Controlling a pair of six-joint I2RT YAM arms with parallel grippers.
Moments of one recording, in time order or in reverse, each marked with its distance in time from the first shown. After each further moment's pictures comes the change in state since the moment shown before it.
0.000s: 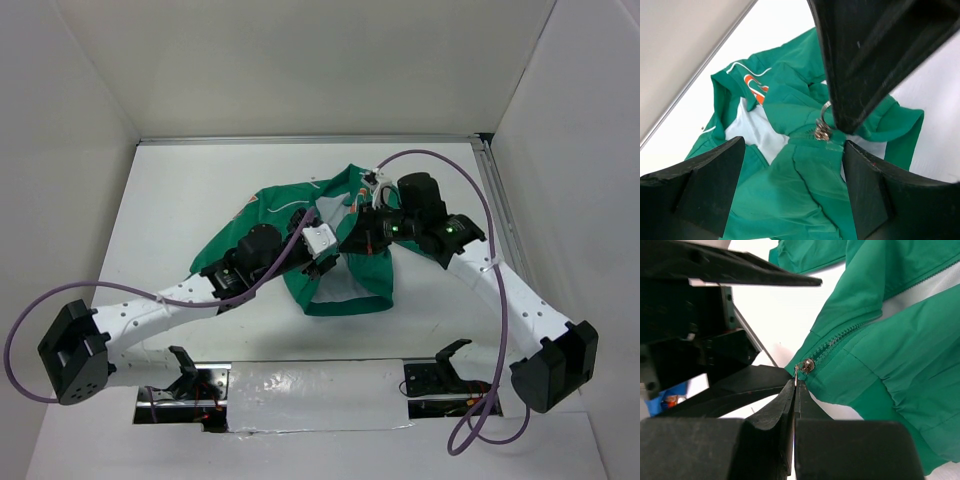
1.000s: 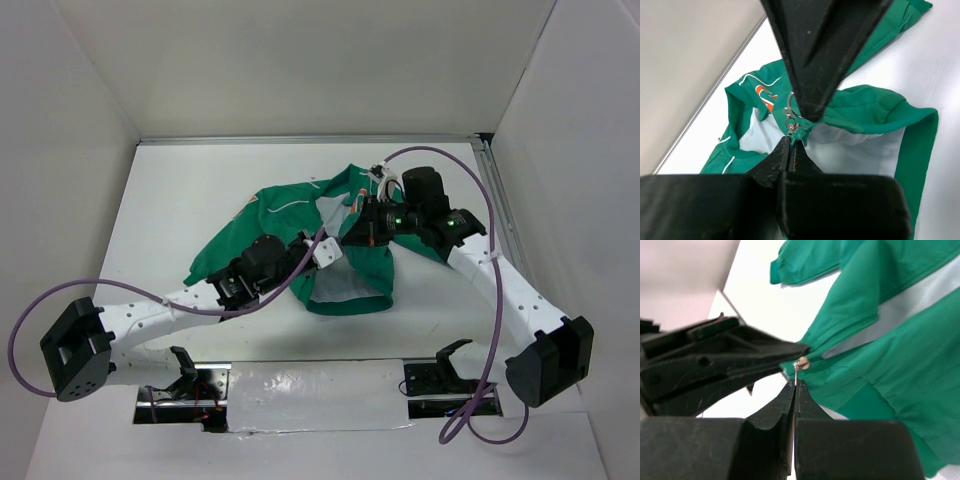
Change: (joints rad) left arm -0.062 0.017 -0.053 0.115 -0.080 0.103; right arm -0.064 0.033 0.021 0.008 -0.056 0.056
